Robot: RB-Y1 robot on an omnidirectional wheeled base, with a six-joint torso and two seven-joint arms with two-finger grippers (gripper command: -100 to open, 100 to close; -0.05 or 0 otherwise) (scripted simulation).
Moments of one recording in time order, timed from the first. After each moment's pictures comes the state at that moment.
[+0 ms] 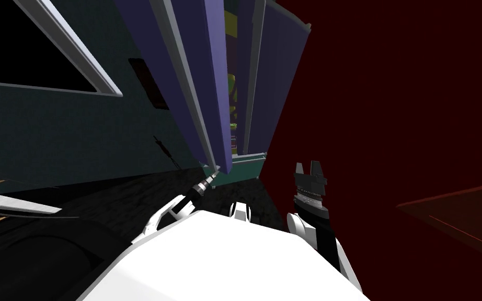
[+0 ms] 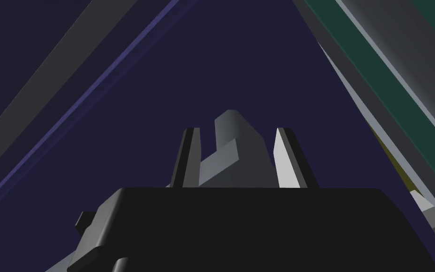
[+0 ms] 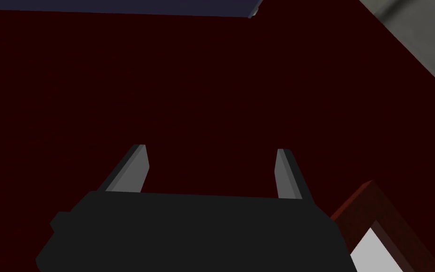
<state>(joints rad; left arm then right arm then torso) 0.51 0.58 -0.14 -1.98 -0.02 -0.17 -0.20 0.50 -0.02 -0.04 -2.34 0.02 -0.49 0.00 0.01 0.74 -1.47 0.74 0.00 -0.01</state>
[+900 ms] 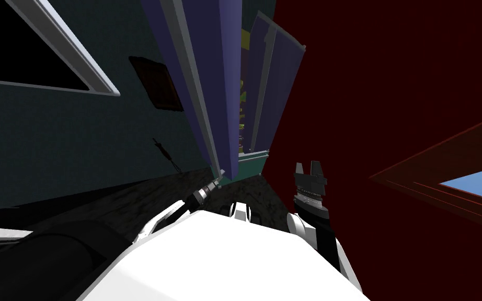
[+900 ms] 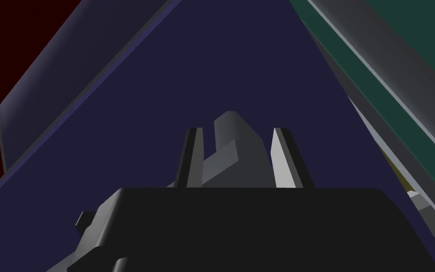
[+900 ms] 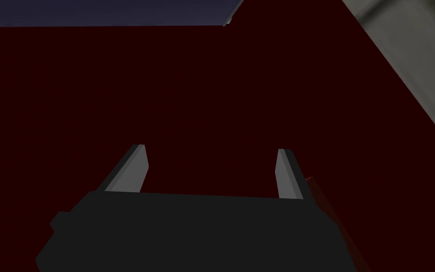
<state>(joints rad) 0.58 0.68 -0.26 -2.05 -0.04 -0.24 -0.21 0.50 -0.02 -0.04 -2.34 0.02 -0.49 0.00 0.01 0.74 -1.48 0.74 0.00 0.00</state>
